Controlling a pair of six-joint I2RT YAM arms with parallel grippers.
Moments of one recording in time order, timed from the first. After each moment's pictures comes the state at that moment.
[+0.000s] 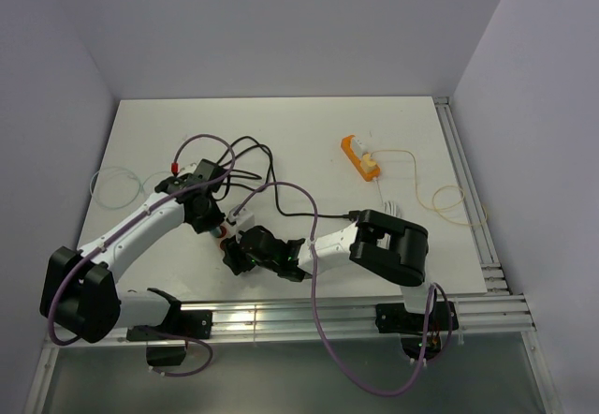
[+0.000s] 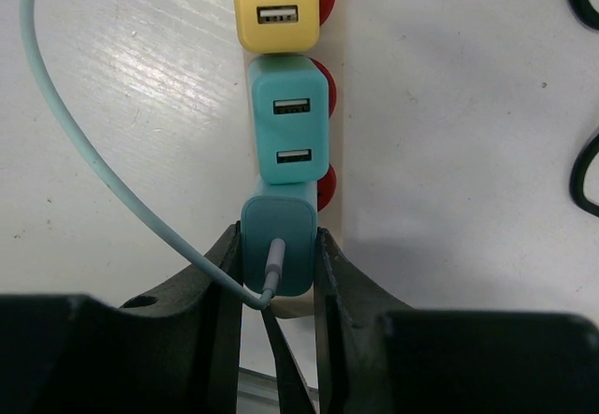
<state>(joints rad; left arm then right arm) -0.47 1.29 0.92 -0.86 -0.29 -0.94 1.24 1.94 0.96 0.43 0.22 0.46</state>
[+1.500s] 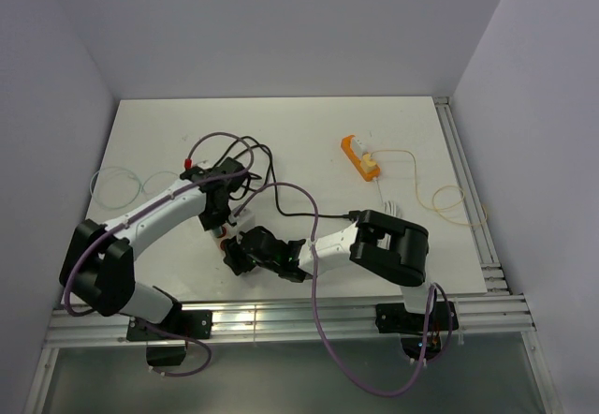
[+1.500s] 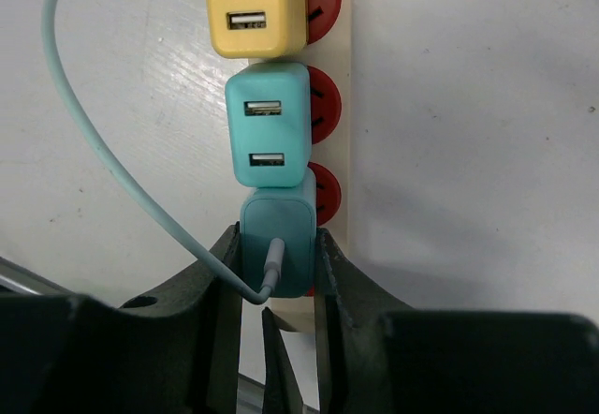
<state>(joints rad) -0.56 1.45 1.02 -0.96 -0.42 -1.02 1.24 1.93 0.95 0.44 0.22 0.45</state>
